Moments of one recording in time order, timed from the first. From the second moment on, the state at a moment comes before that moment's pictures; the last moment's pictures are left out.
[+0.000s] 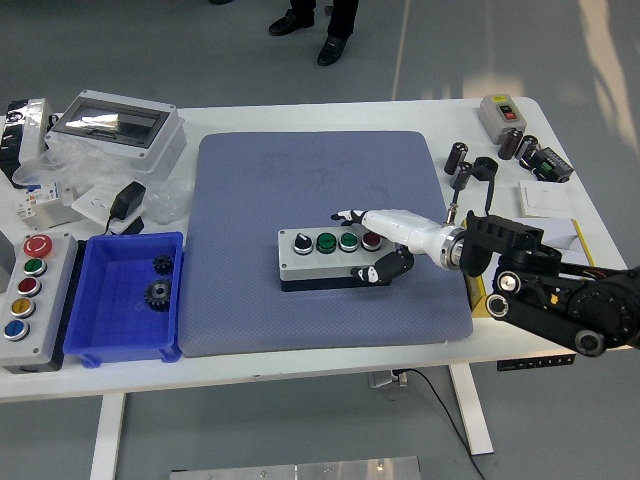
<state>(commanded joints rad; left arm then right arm) -0.04 0.16 -1.50 -0.18 1.47 0.05 0.27 0.84 -0.48 0.26 1.29 -1.43 -0.02 -0.09</state>
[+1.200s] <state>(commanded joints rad) -0.03 0.15 -1.52 -0.18 1.49 0.03 0.27 0.85 -0.51 0.28 1.32 -1.43 0.00 -0.08</state>
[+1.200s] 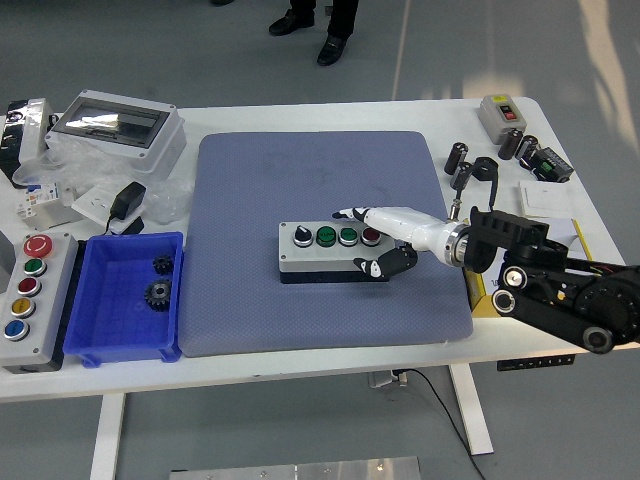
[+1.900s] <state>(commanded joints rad) -0.03 0.15 -1.53 -0.18 1.49 0.03 0.27 0.76 -0.69 0.54 1.51 -1.45 0.05 -0.21</state>
